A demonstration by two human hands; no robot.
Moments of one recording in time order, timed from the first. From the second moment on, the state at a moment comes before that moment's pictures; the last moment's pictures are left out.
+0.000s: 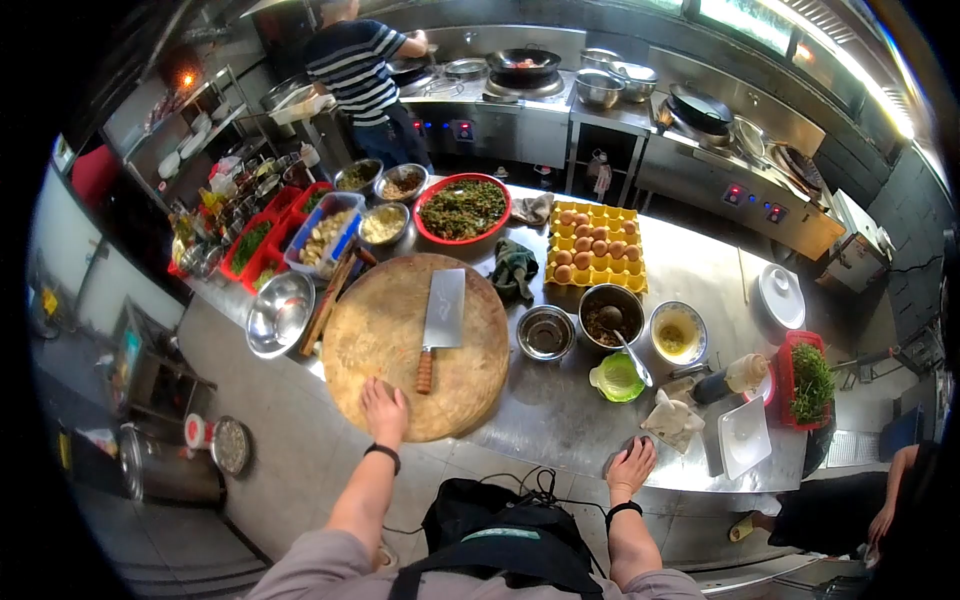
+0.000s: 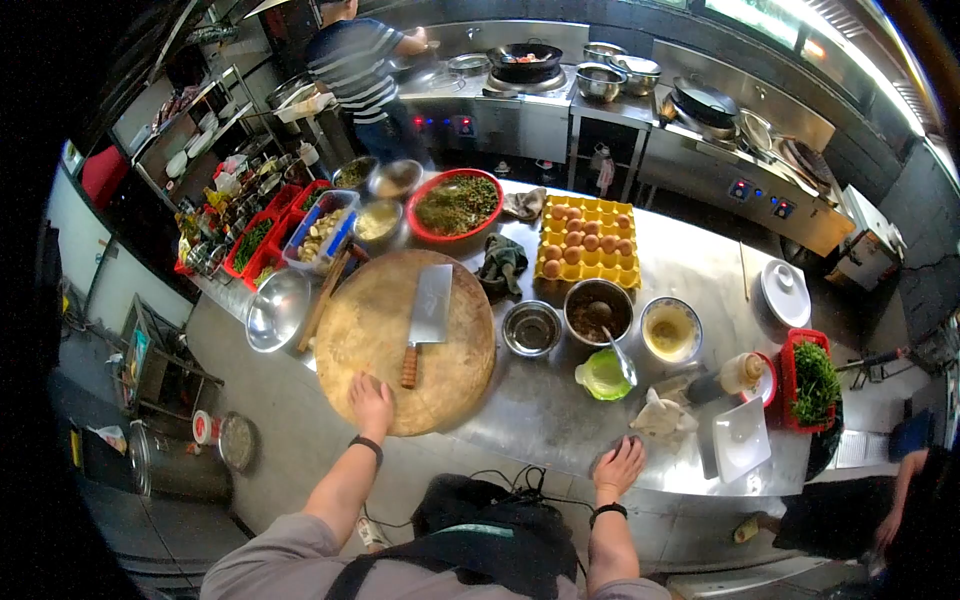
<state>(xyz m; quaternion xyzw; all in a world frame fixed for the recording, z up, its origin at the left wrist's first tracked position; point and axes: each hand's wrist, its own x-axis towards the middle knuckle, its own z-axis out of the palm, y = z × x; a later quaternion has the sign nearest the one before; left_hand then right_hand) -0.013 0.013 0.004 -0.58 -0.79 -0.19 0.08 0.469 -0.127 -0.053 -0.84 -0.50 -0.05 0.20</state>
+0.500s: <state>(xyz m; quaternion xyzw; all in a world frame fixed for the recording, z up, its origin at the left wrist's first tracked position) -0.012 0.013 0.006 -0.58 -0.78 -0.19 0.09 0.471 -0.126 -0.054 -0.84 -0.50 -0.06 0.20</state>
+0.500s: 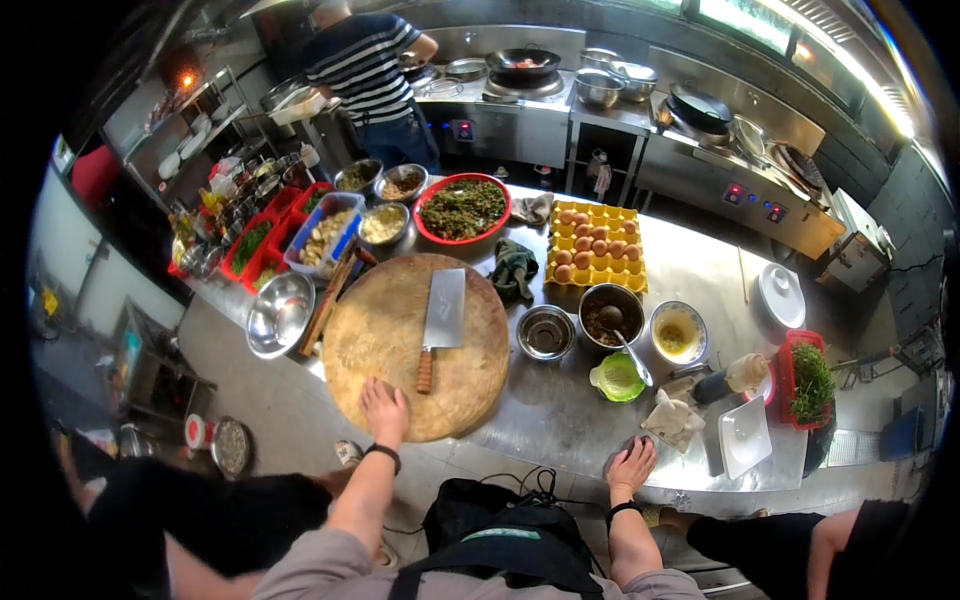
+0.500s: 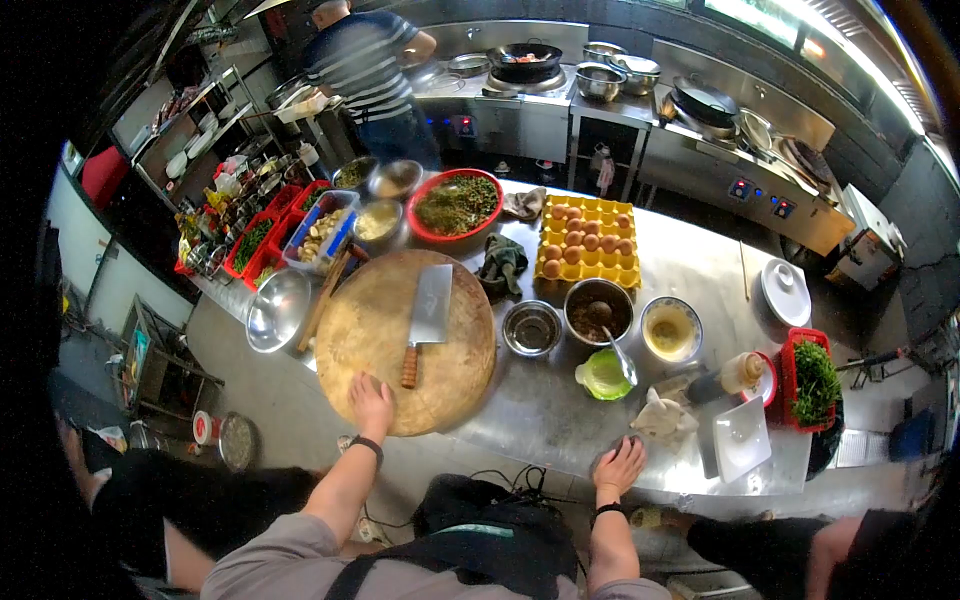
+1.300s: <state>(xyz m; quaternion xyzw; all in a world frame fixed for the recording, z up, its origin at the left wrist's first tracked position) -0.020 0.009 0.003 -0.57 -0.80 -0.18 0.07 0.472 -0.132 -0.070 -0.82 -0.53 -0.09 0.20</state>
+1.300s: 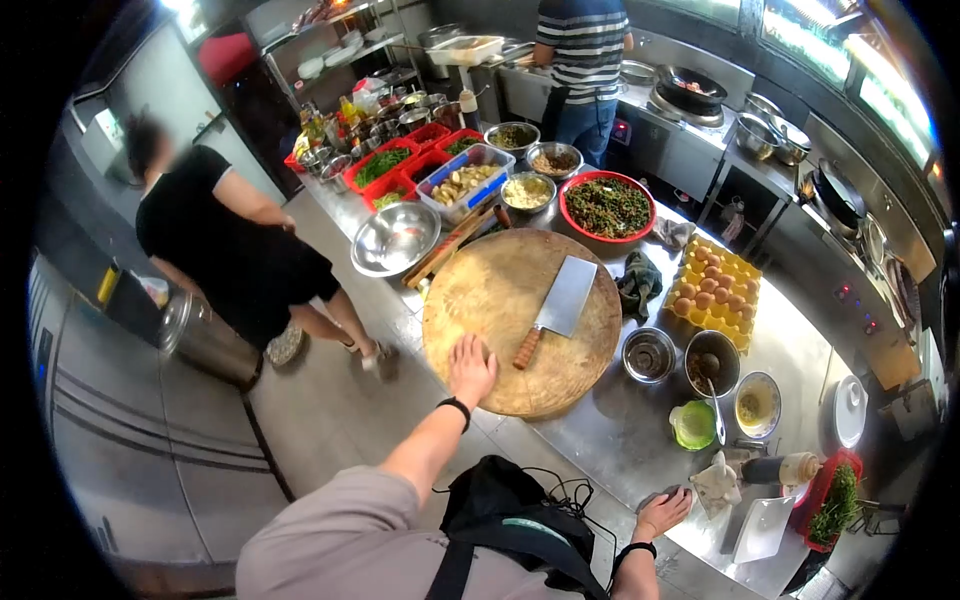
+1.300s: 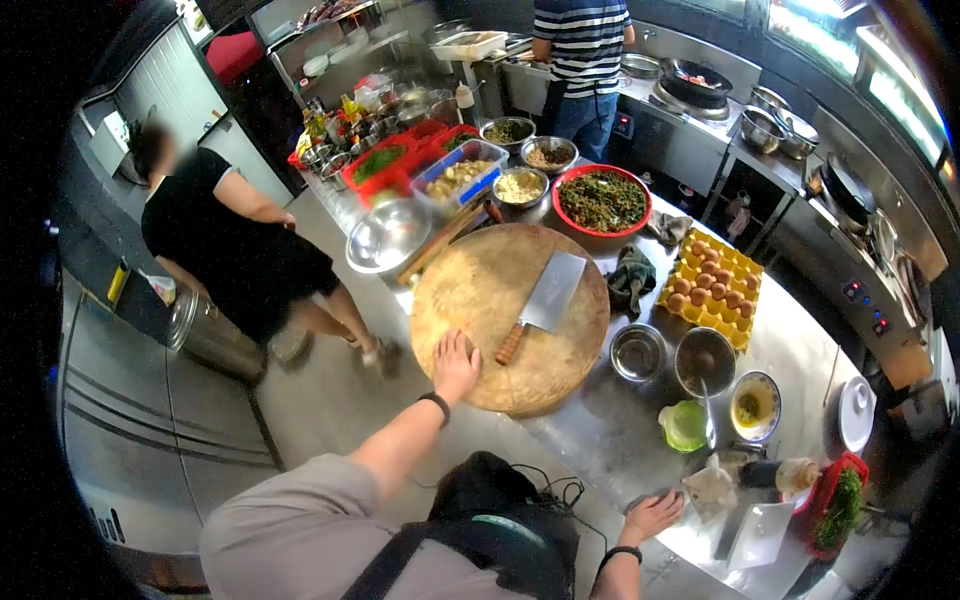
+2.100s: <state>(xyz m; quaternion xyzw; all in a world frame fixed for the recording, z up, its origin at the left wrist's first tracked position) -0.021 0.012 0.008 -0.55 -0.81 -0.17 0.03 0.468 -0.129 -0.072 -0.82 -0.53 -0.08 0.19</state>
